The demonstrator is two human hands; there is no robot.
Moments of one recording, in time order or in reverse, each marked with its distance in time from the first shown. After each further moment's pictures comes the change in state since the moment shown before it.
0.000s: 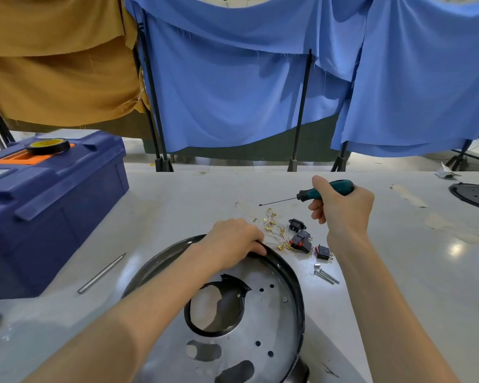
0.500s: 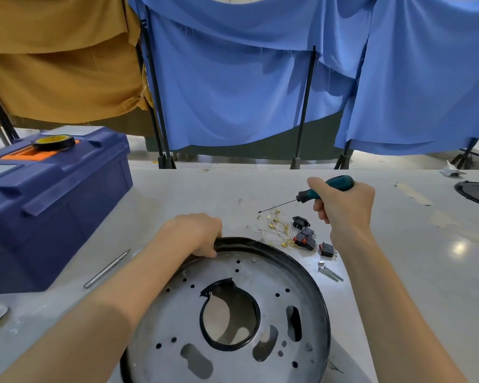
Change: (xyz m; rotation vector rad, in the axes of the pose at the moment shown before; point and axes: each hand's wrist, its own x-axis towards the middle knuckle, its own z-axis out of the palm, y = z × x) left_hand -0.020 -0.041 -0.027 0.172 -0.408 -0.301; right_hand -0.004 -0.003 0.003 -0.077 -0.057 -0.031
